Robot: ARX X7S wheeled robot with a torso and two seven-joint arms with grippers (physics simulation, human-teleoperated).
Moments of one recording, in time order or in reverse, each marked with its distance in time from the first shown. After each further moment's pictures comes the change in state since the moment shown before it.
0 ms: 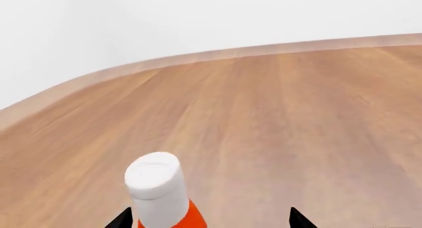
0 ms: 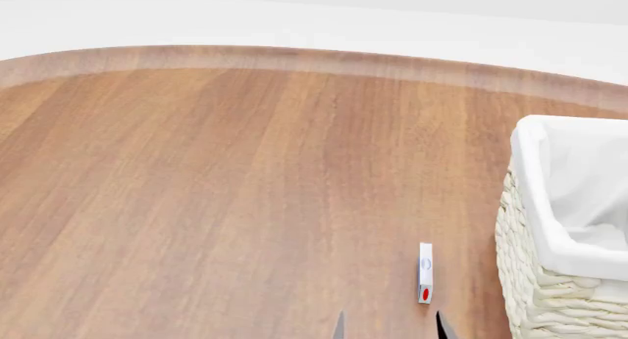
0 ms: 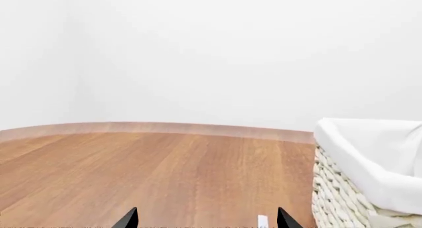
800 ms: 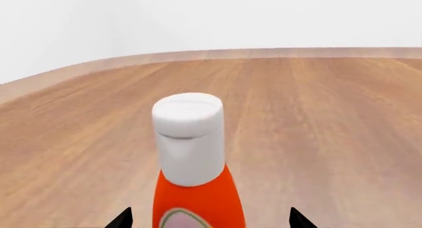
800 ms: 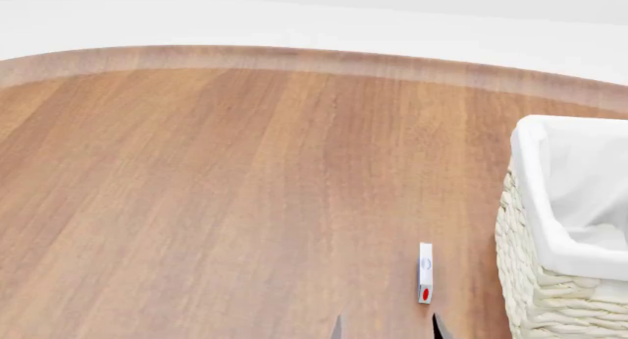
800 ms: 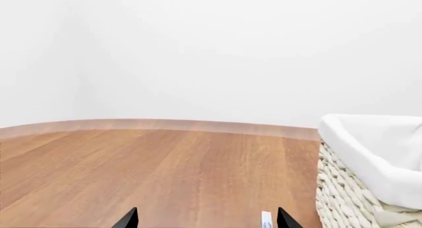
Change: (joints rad) left arm -0.246 0.071 0.007 -0.545 -0.104 0.322 0.222; right arm 0.005 0.014 -0.015 0.019 0.020 -0.013 0.006
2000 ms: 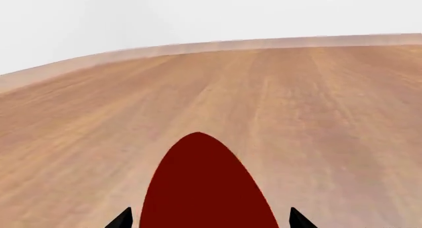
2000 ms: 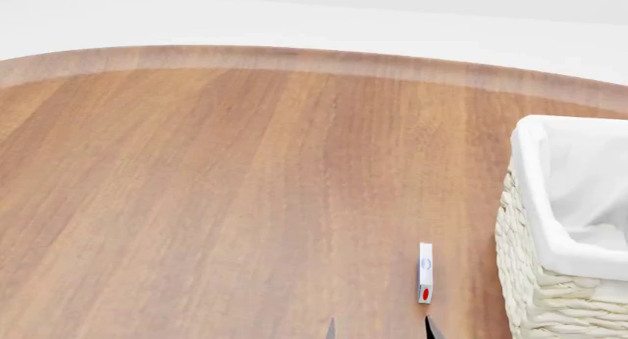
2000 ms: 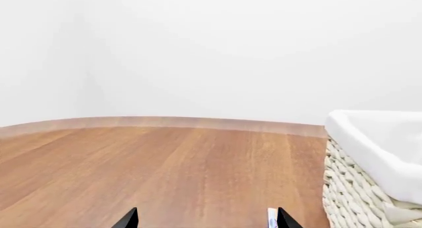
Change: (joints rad) left arm -0.489 0.124 -0.308 -0.840 0.203 0.341 0.315; right arm 0.009 0.013 -0.027 0.015 0.020 -0.012 0.013
